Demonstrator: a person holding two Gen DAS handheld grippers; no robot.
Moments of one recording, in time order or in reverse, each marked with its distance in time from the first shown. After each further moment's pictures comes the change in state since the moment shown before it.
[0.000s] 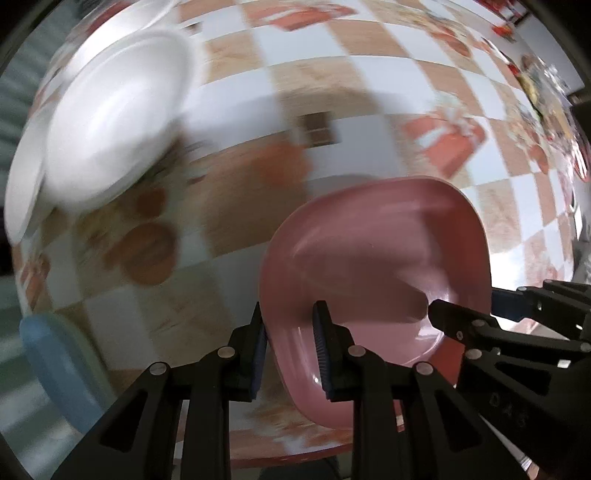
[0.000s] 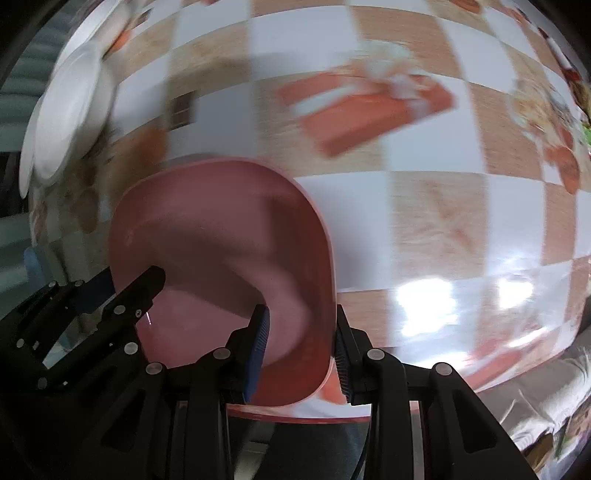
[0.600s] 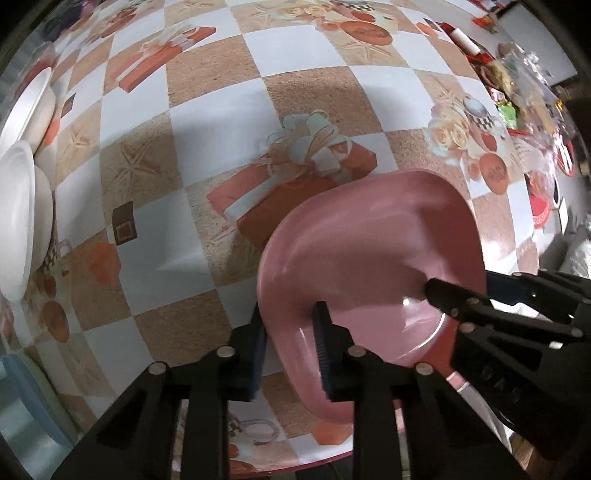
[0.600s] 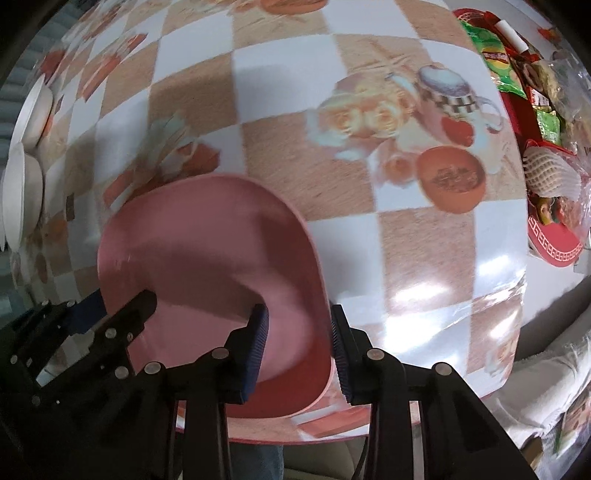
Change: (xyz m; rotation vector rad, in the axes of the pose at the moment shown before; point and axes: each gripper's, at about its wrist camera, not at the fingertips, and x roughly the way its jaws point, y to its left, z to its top) left arm -0.008 -0.166 0.068 0.068 0.016 -0.071; right arm -0.028 -0.157 0.013 0.074 -0.063 -0.074
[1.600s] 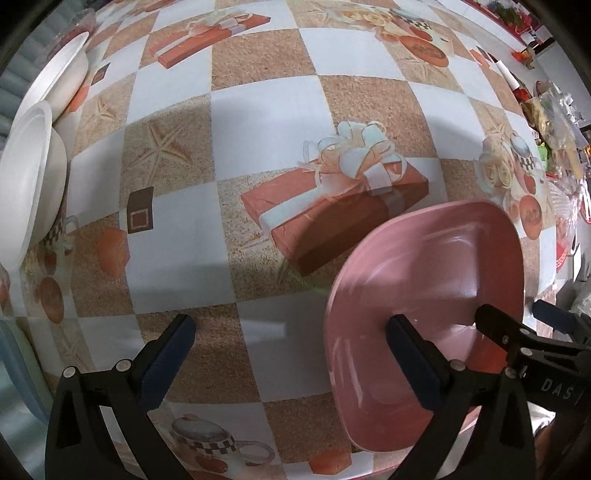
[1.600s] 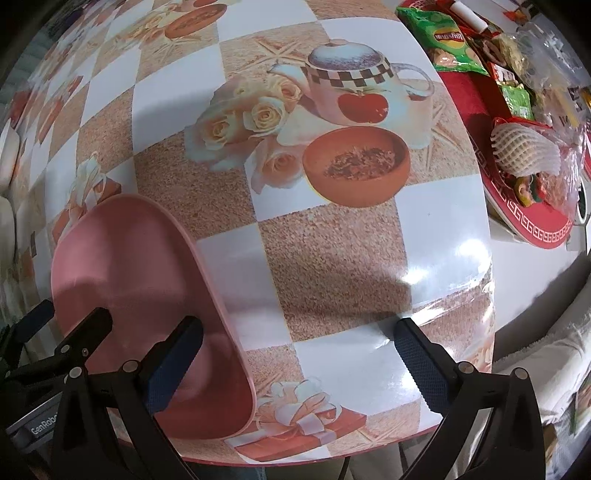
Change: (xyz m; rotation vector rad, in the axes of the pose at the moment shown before) left arm 0.012 -0.020 0.009 -0.164 -0.043 0.049; right arm 0.012 -0.080 -0.009 0.090 -0.065 -0.030
